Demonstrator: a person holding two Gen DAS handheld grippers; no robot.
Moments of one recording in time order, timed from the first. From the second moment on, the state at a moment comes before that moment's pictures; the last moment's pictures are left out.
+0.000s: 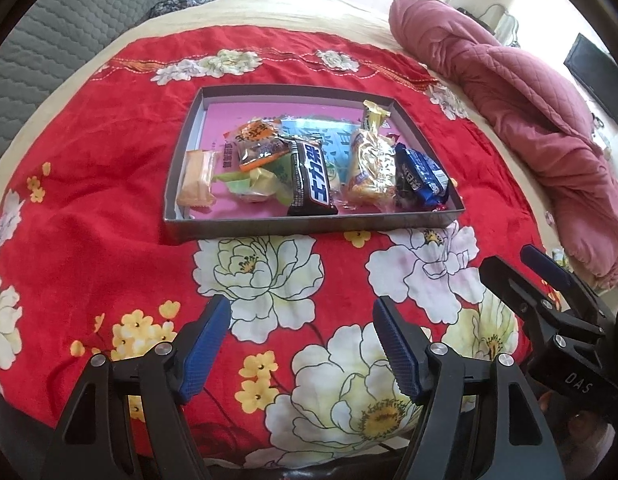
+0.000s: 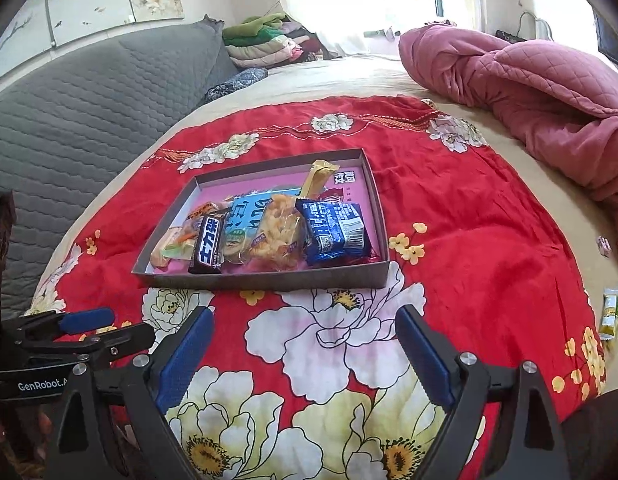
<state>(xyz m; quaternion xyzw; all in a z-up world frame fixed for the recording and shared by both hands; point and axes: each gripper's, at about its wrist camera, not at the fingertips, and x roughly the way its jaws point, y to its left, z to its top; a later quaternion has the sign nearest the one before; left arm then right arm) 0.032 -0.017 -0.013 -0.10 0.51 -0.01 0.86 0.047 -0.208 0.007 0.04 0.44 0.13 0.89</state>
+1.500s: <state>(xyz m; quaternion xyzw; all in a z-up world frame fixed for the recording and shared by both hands) 0.025 -0.013 -0.007 -0.09 0.50 -0.01 0.86 0.041 -0.207 0.008 0.02 0.45 0.11 0.89</state>
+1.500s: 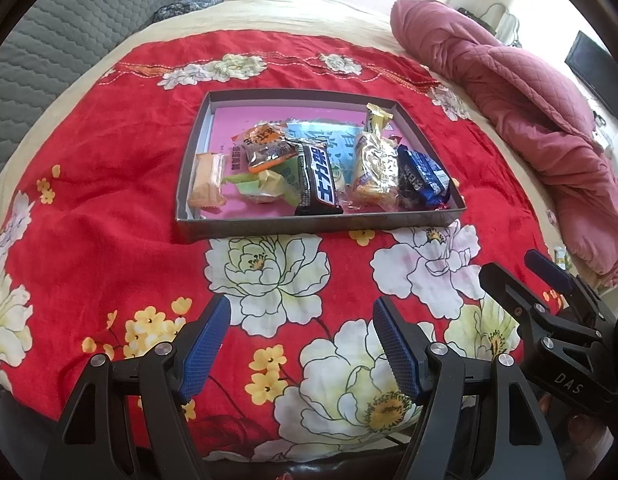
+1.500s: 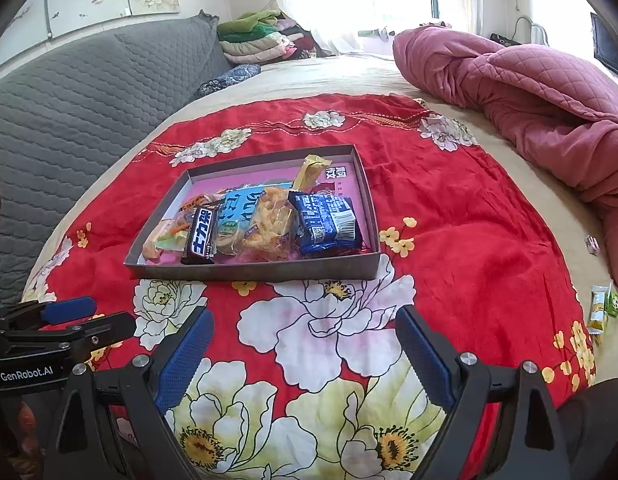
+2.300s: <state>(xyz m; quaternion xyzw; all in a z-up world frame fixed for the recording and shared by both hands) 0.027 -0.012 -0.009 -0.08 0.51 0.00 0.86 0.039 -0.204 0.005 0.01 0.45 0.11 0.89</state>
